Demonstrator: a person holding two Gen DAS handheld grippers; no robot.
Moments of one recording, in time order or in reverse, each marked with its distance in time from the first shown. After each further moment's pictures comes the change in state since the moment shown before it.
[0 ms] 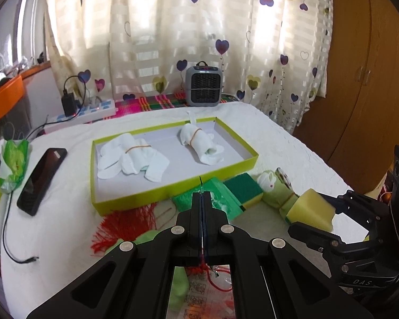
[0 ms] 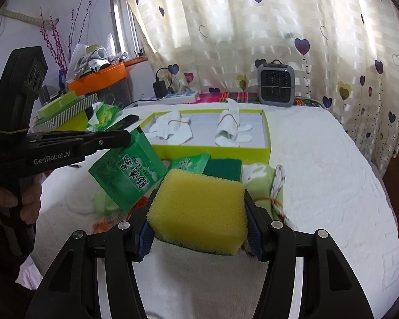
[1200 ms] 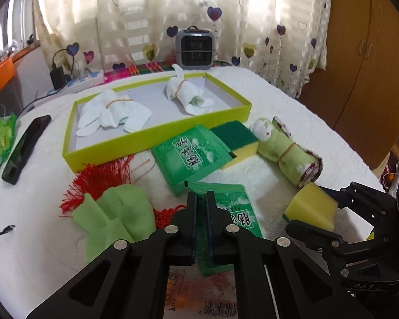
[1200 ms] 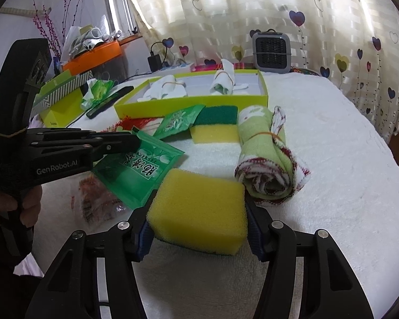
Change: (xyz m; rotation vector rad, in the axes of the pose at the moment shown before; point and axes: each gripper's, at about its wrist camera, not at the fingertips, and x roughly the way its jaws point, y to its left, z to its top) left arm 0.029 -0.022 -0.046 0.027 0.121 0.000; right arm 0.010 -0.006 -0.047 0.025 0.094 -0.003
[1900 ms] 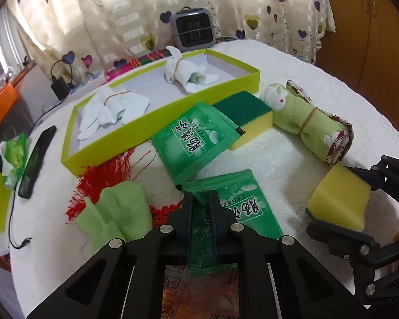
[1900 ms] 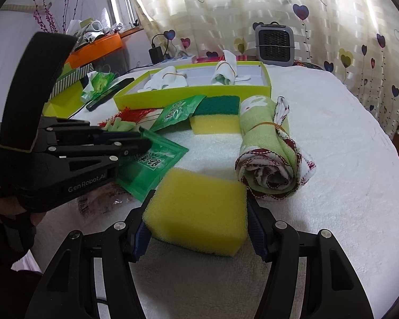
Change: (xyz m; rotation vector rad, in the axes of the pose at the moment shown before) left arm 0.031 -0.022 -0.006 0.140 0.093 0.169; right arm 0.011 -0.001 -0.004 -0.015 0.046 0.004
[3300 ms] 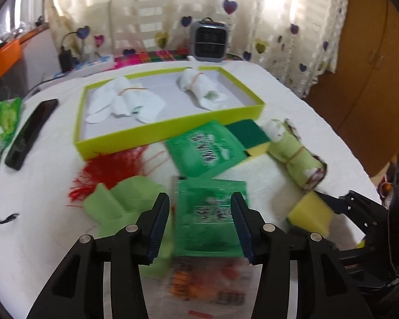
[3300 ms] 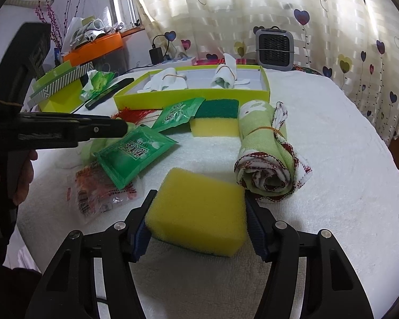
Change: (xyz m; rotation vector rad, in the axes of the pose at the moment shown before) left arm -0.026 0.041 0.003 -0.193 -0.010 -0.178; right arm -0.005 0.000 0.001 -0.014 -0.003 -0.020
